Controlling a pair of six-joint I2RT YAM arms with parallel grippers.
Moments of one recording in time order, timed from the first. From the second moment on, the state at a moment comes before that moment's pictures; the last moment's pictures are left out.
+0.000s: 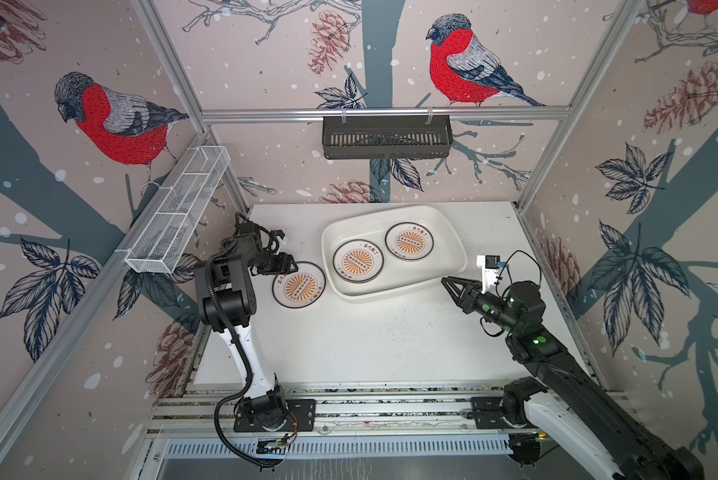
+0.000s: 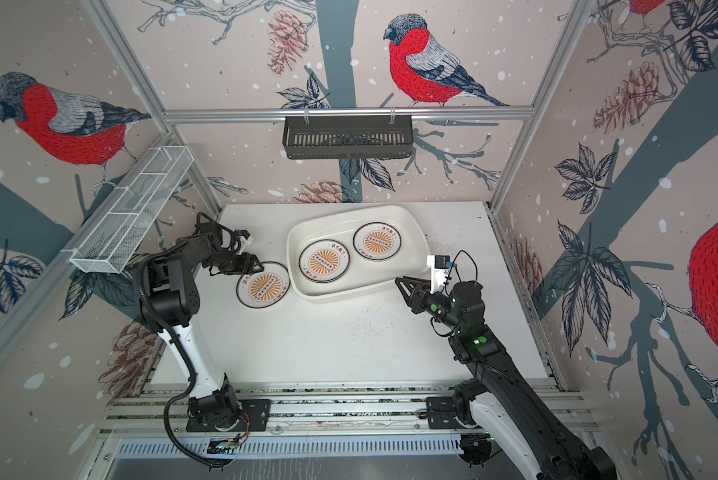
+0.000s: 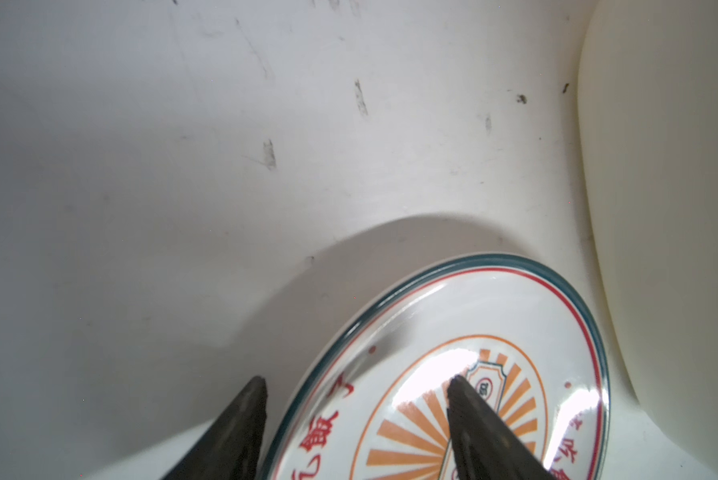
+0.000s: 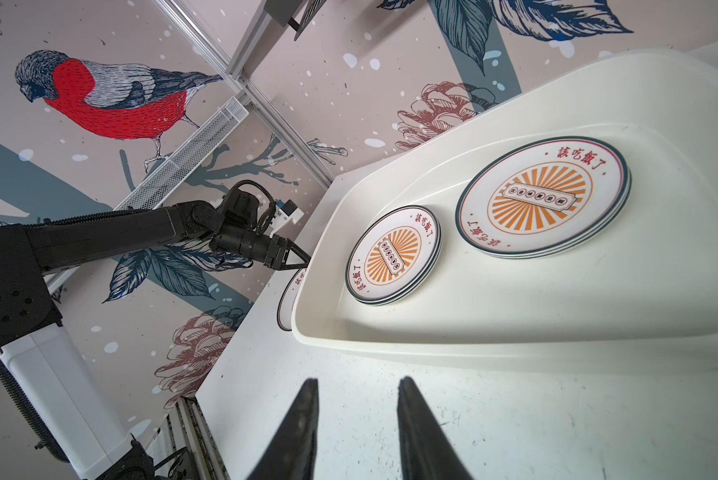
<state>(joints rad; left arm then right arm) 0.25 2.04 1.43 -0.74 0.50 0.35 0.33 0.74 0.40 0.18 -0.50 0.58</state>
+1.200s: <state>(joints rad) 0.44 1.97 1.19 -0.71 0.80 0.39 0.33 0.75 0.36 0.26 -0.52 0.63</state>
